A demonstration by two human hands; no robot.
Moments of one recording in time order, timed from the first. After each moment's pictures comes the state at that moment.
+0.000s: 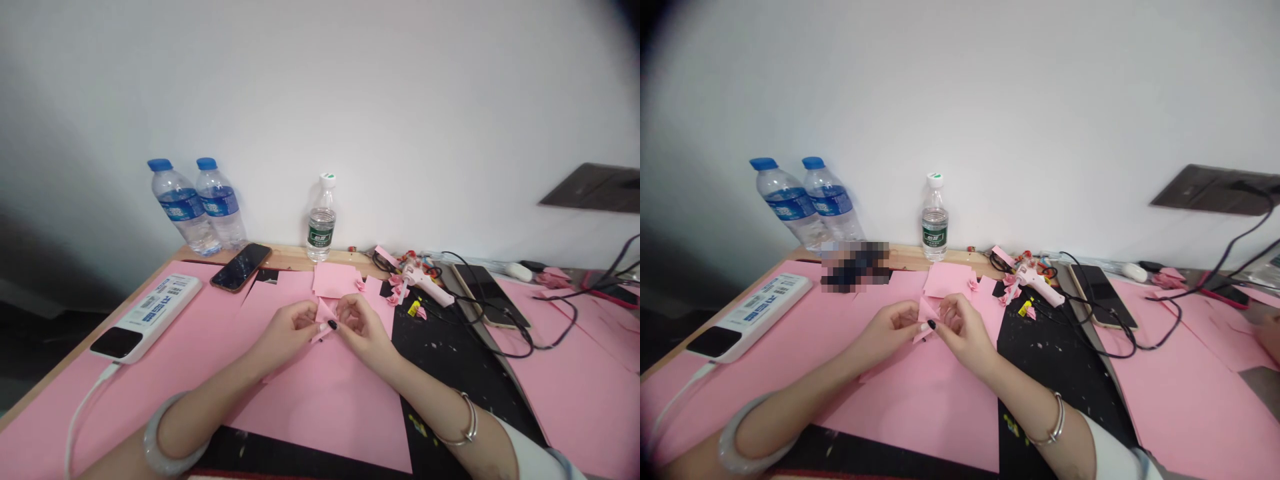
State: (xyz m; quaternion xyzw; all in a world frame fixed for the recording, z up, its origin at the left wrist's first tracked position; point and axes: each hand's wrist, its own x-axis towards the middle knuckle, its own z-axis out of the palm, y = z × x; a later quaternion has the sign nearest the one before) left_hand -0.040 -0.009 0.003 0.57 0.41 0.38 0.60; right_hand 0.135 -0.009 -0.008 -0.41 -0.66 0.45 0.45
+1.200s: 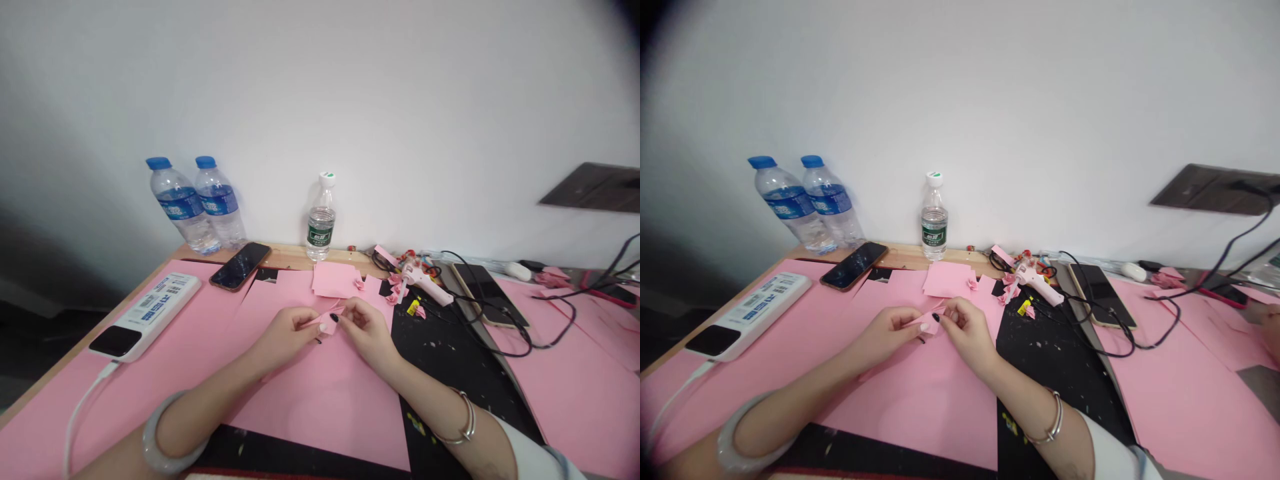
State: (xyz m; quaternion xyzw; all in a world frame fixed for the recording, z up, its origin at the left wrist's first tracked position) left_hand -0.043 -0.009 -0.001 0.58 0.45 0.33 0.59; right_hand 0.138 -0.005 -0.019 -0.44 -0.63 0.43 0.47
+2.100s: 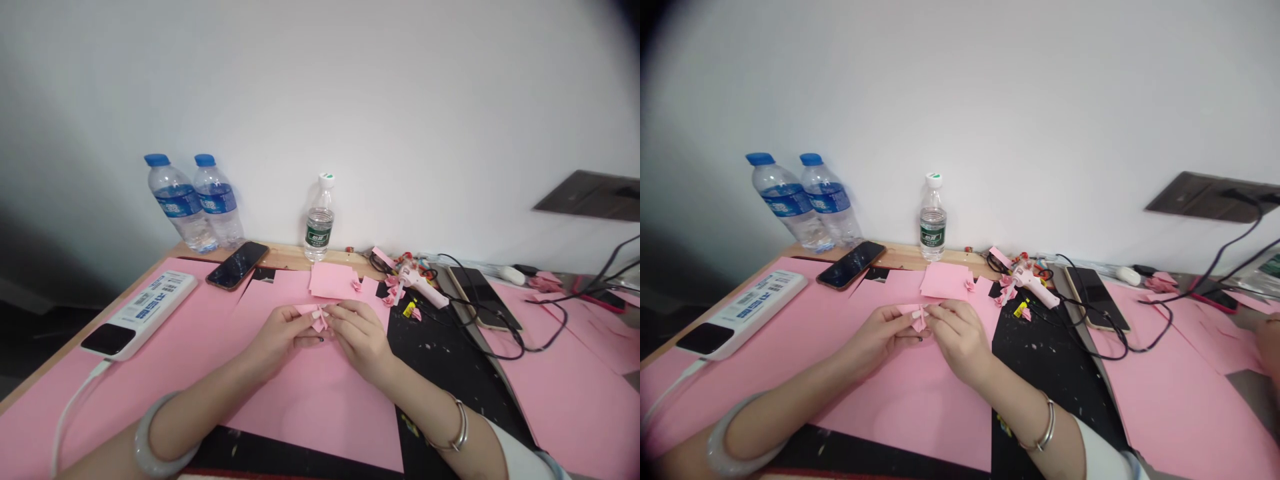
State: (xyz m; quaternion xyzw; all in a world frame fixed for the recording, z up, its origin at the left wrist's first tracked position) left_hand -0.039 -0.014 -0.005 0.34 0.34 0.43 0.77; right_hand 0.142 -0.012 -0.003 -0.28 -0.85 -0.06 0.44
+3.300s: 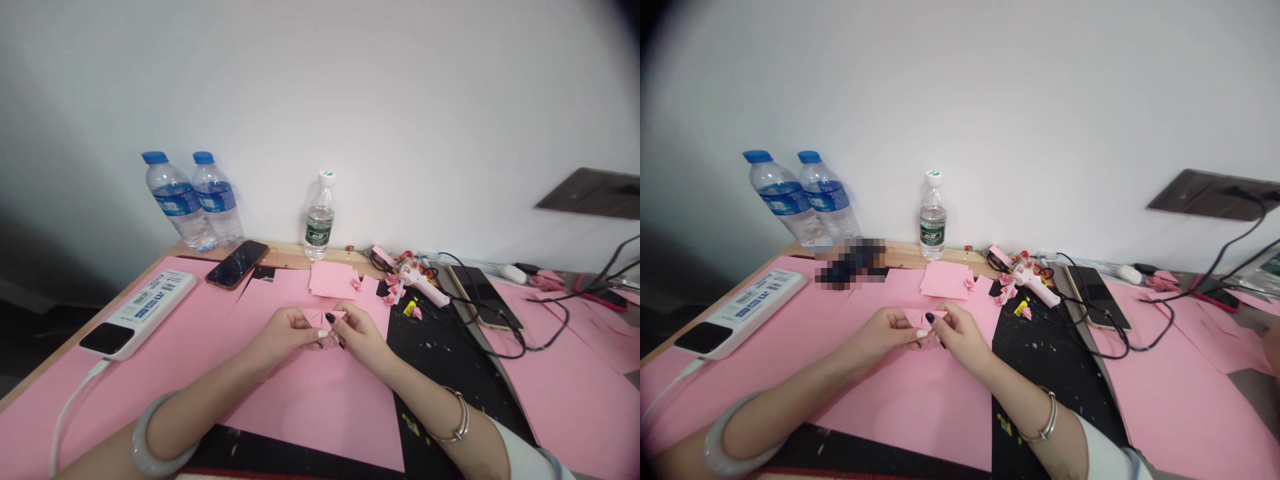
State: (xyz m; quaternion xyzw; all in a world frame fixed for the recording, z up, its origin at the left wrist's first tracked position) left_hand -0.040 -0.012 -0.004 0.43 0.41 0.36 0.72; right_hand 0.135 -0.005 -0.019 -0.39 -0.60 0.57 0.41
